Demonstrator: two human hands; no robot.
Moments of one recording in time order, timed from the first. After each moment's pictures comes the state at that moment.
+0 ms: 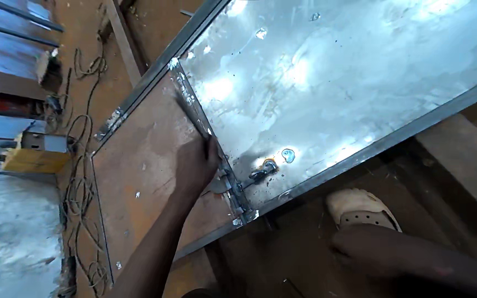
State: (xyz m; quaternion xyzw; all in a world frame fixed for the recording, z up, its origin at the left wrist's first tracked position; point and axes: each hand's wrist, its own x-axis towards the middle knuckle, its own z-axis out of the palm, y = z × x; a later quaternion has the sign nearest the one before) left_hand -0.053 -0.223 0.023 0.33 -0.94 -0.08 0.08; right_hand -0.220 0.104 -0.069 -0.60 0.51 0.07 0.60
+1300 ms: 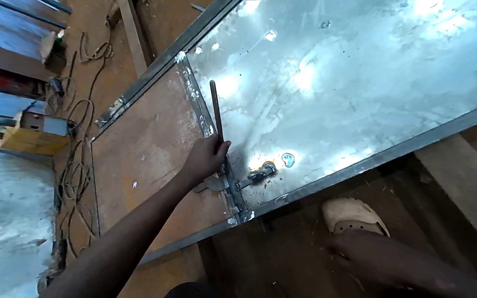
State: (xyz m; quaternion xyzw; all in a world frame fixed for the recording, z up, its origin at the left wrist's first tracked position) left_hand -0.062 -0.252 0.000 0.37 -0.90 -0.23 -0.06; right_hand -0.233 0.108 -0.072 -0.57 0.53 0.06 0.62
